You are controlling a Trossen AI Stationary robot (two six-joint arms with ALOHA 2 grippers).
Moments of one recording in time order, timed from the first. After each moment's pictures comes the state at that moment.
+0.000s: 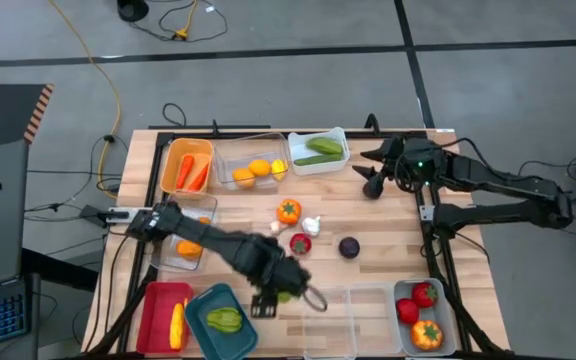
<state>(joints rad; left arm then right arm) -0.42 2.17 2.34 -1.57 0.05 -0.45 -0.25 0.82 0.82 -0.42 0.21 0.20</state>
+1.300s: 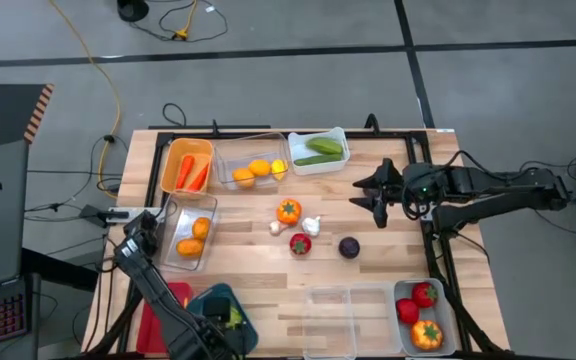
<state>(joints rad) -0.82 2.17 2.25 -1.57 0.00 -0.85 0.03 0.82 0.82 -0.44 0.21 0.30</state>
